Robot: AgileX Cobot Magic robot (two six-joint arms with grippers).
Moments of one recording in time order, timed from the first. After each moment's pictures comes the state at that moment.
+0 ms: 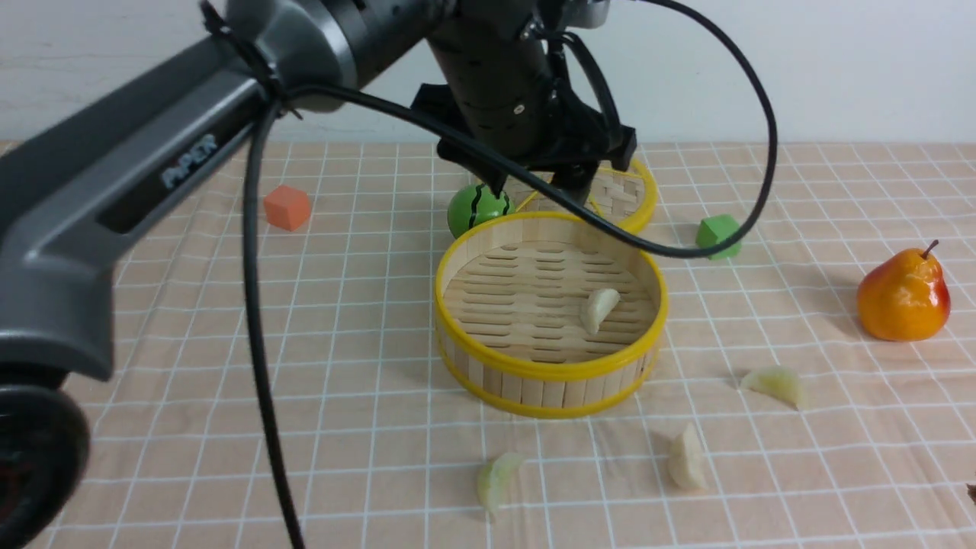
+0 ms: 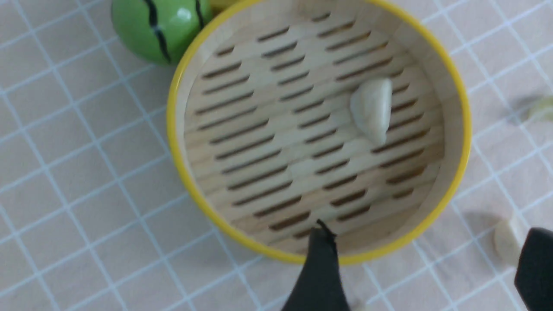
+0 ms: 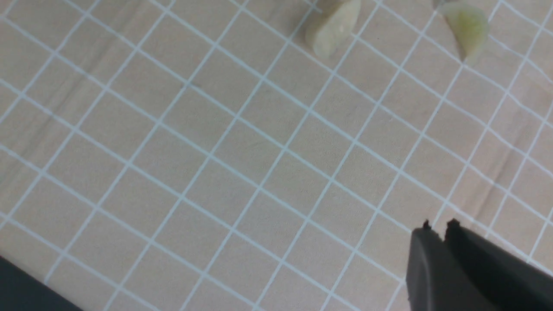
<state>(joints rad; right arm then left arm) 0.58 0.83 -0.90 -0.10 1.14 -0.01 -0.65 2.01 -2.17 0.06 1.23 -0.21</state>
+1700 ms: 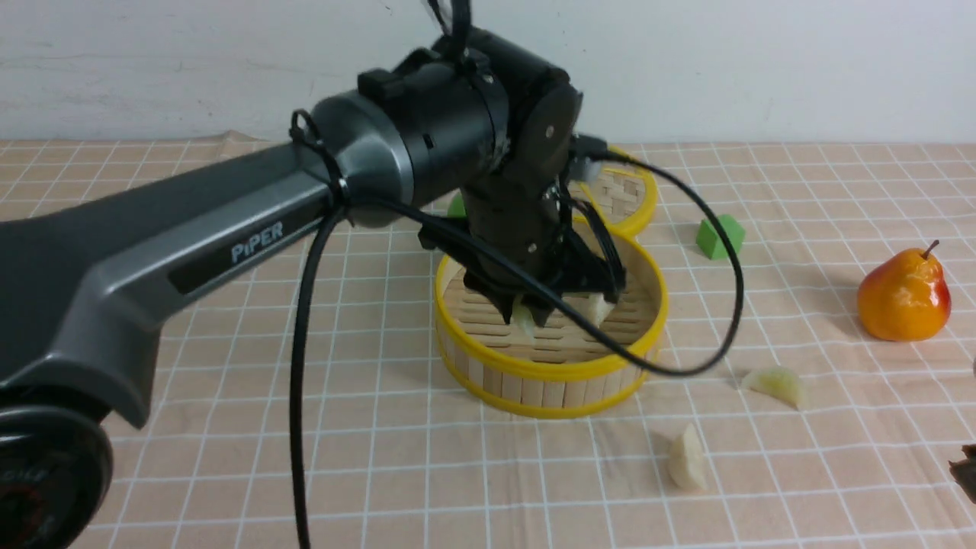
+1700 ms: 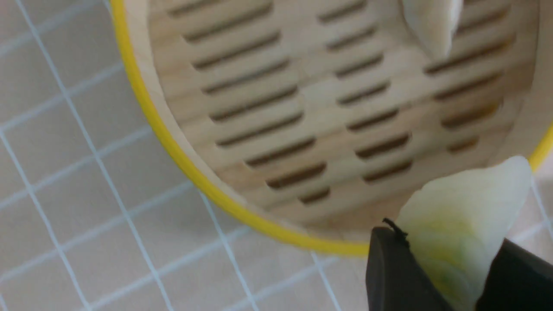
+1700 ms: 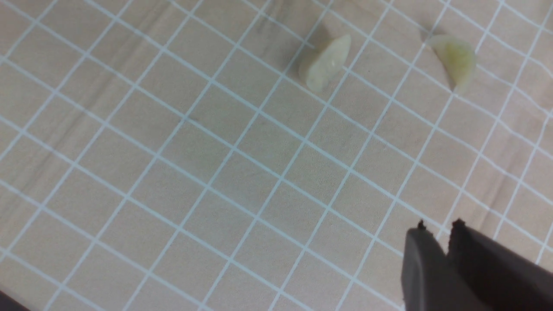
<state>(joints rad) 0.58 0.83 -0.90 -0.10 1.08 0.00 -0.67 2.07 -1.97 0.12 1.09 -0.34</state>
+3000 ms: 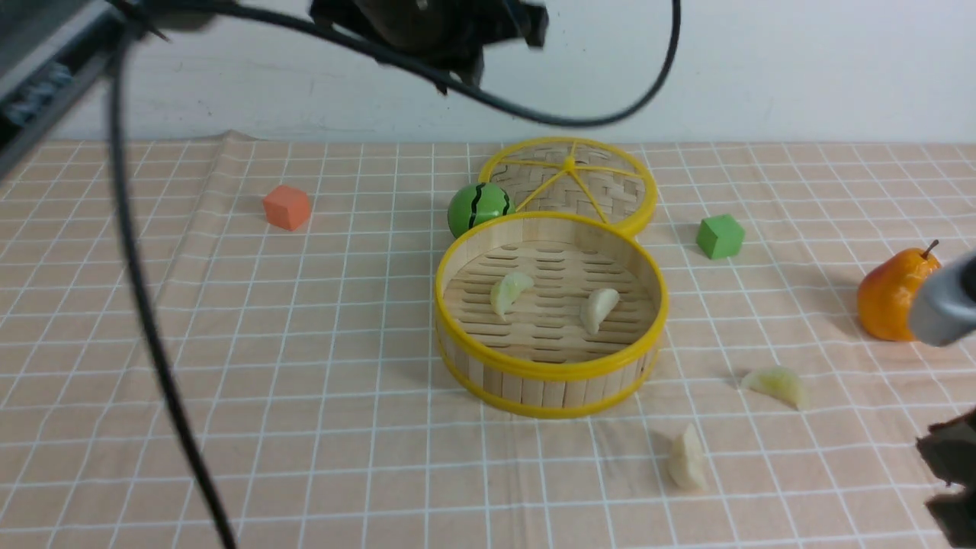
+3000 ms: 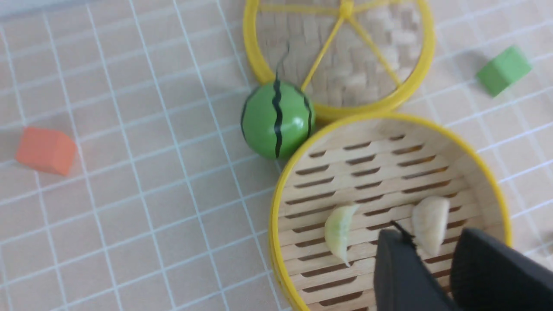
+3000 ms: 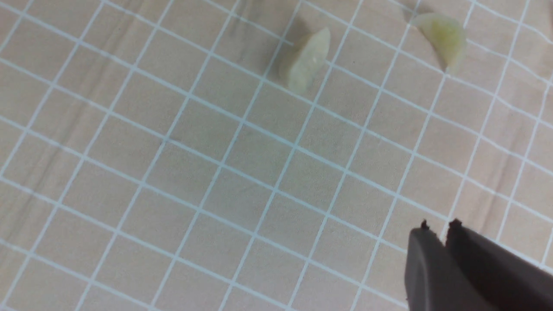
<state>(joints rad) 0.58 0.99 -0.95 -0.15 1.06 0.15 -0.54 1.90 -2.26 0.12 1.16 -0.26</state>
